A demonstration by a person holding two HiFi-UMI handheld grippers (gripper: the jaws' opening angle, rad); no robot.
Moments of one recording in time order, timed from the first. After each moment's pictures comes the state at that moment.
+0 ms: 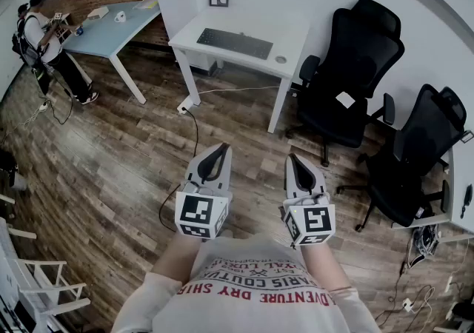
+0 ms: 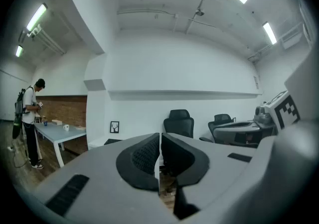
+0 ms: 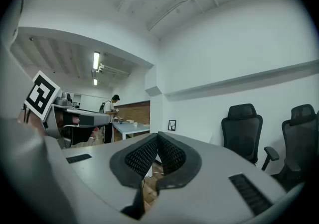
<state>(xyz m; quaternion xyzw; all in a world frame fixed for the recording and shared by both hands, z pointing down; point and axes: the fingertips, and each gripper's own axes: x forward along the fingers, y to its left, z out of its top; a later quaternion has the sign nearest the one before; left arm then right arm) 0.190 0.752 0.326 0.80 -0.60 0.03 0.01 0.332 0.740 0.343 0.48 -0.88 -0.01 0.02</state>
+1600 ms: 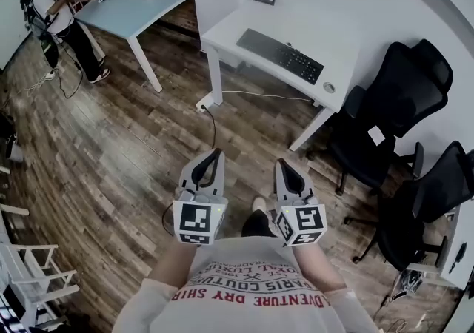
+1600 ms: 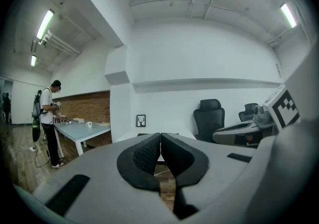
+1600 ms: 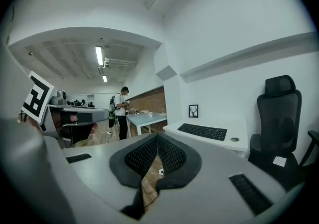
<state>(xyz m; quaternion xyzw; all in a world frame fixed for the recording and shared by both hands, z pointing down) -0.005 0.612 0.374 0.73 -0.68 0.07 0.02 0.127 0.571 0.409 0.38 -0.92 0.07 0.06</state>
